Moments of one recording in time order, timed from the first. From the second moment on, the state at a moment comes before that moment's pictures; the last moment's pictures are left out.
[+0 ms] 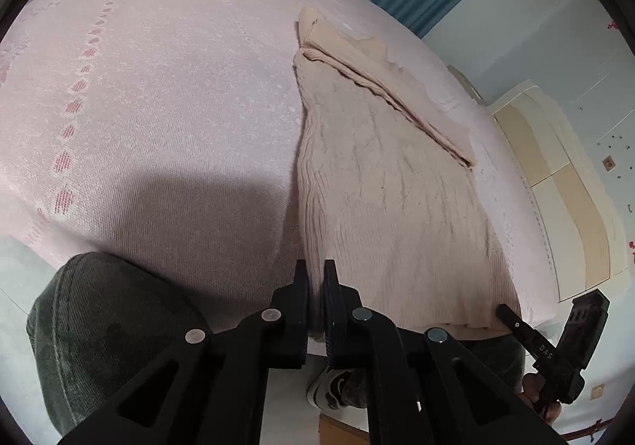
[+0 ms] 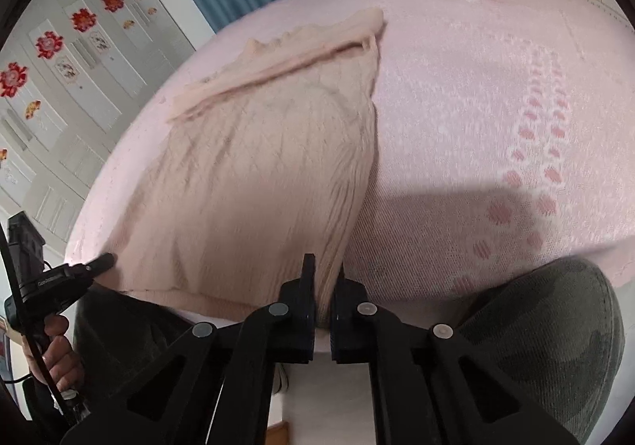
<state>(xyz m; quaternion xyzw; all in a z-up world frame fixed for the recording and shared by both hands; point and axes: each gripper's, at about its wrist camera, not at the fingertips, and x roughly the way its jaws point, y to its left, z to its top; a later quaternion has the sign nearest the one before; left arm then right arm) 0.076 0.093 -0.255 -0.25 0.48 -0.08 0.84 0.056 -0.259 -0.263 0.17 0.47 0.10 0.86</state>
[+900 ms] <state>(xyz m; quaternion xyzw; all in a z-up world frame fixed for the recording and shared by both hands) 0.196 0.082 -0.131 -0.26 0.39 -0.07 0.88 0.164 -0.300 -0.150 0.35 0.34 0.14 0.86</state>
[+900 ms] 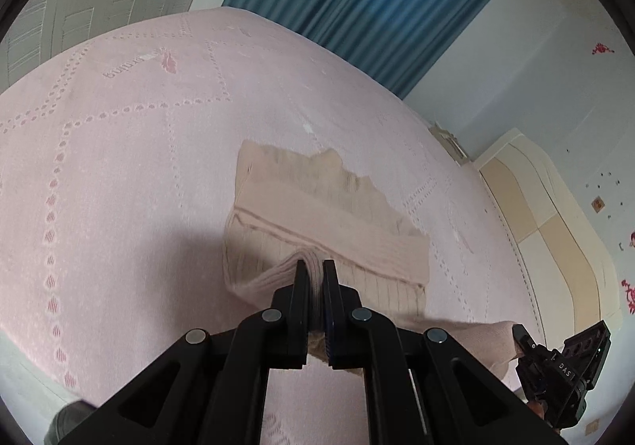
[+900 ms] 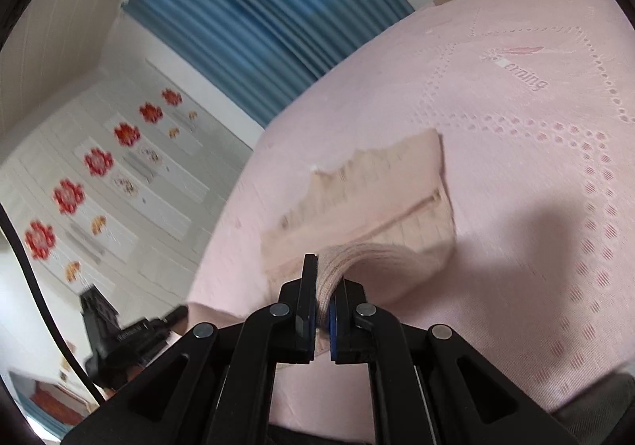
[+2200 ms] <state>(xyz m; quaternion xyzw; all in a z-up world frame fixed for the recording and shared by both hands) 0.411 0.080 -0.238 -0.29 0.43 -0.08 0.85 0.393 -0.300 -0.260 0.25 0.43 0.08 0.86</state>
